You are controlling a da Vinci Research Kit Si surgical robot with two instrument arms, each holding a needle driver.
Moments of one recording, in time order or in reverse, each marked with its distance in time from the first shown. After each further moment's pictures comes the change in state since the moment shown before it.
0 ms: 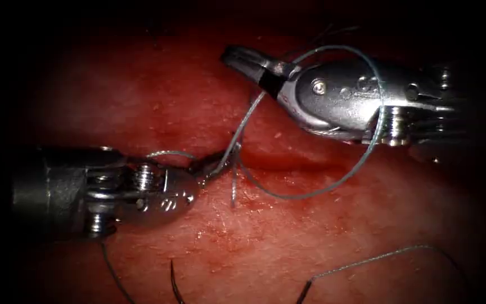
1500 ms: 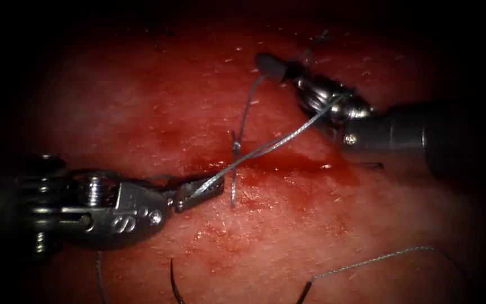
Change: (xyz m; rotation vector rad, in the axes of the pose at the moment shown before) right arm -0.017 0.007 0.008 -0.173 -0.099 1.152; left arm 0.002 -0.002 -0.006 -0.115 0.134 -0.023
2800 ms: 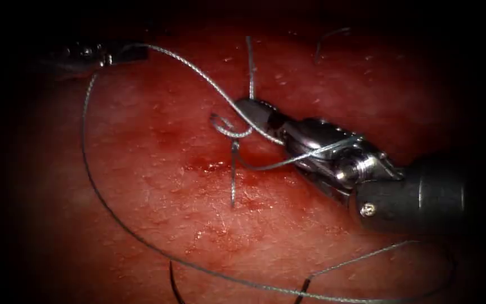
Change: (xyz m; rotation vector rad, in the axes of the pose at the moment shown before) right arm -0.004 -0.010 -0.009 0.127 -0.007 -0.316; left arm -0.014 -0.014 0.003 -0.015 -0.150 -0.201
